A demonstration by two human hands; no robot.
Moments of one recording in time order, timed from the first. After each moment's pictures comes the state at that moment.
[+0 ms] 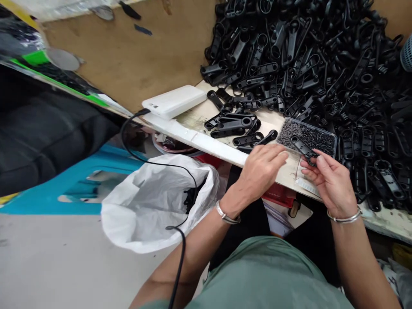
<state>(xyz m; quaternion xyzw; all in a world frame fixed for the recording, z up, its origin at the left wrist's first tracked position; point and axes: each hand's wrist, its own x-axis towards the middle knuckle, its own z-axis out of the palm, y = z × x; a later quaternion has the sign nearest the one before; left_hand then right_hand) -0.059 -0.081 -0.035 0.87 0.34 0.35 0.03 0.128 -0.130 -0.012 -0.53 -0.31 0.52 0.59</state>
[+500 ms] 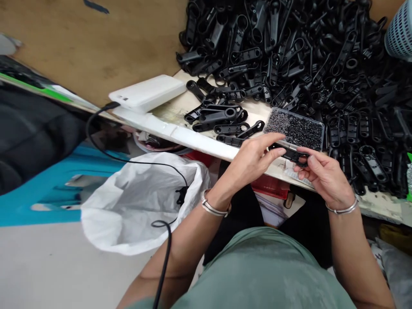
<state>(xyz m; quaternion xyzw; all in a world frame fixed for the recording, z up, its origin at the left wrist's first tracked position) -0.052 -0.080 -0.013 0.78 0.34 0.40 0.35 0.148 -0.146 -0.004 -0.50 -0.37 0.58 0.52</state>
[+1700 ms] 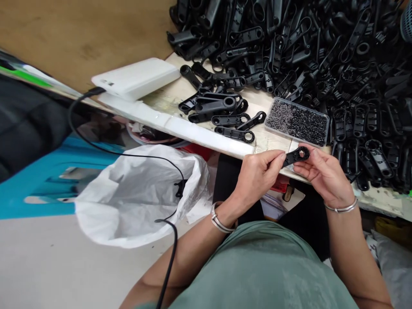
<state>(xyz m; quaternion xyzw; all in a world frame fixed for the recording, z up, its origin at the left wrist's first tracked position) -0.037 -0.122 -0.022 0.68 0.43 0.41 0.43 0.139 -0.148 -0.010 -0.53 -0.30 0.60 0.52</state>
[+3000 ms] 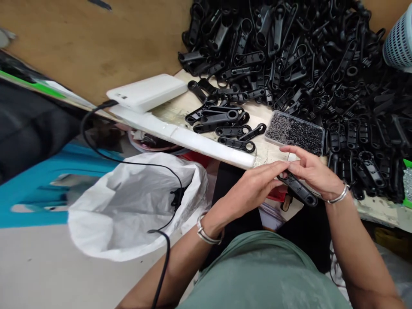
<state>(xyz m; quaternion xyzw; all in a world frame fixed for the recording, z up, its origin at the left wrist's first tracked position) -0.061 -0.115 -0.038 0.84 0.23 0.40 0.28 0.139 -0.120 0.003 -0.49 -0.47 0.67 0.32</state>
